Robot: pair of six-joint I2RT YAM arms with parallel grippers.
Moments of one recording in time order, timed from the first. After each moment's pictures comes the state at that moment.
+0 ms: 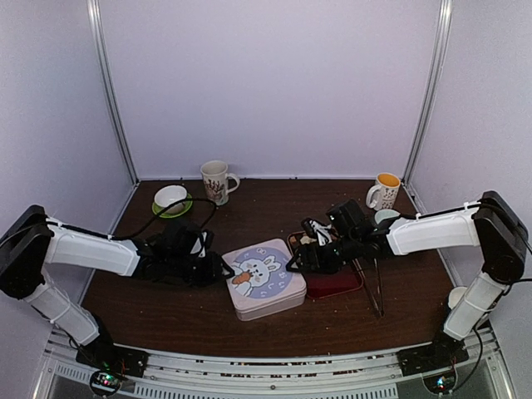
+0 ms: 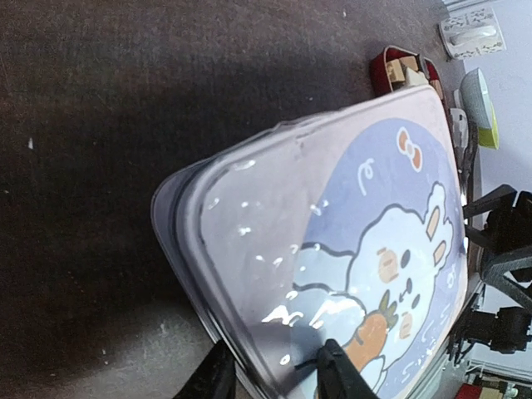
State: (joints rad) left arm -0.79 1.48 0.66 0.05 0.19 -0.89; right arm 0.75 1.64 0.90 -0.06 -0.43 0.60
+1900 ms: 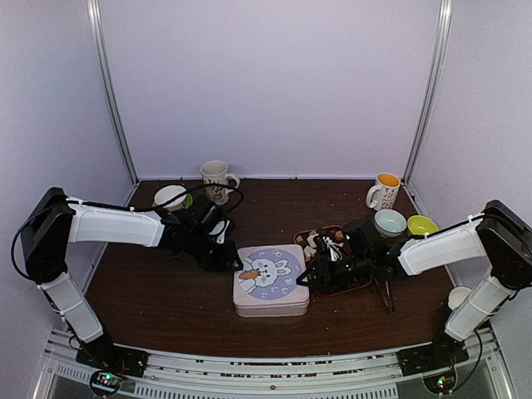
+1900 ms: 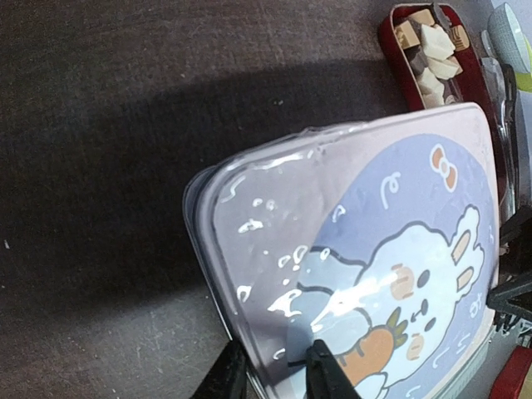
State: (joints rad) left arm -0.78 1.69 1.02 -0.32 0.22 -0.64; right arm 0.75 1.57 0.65 0.21 -0.52 0.80
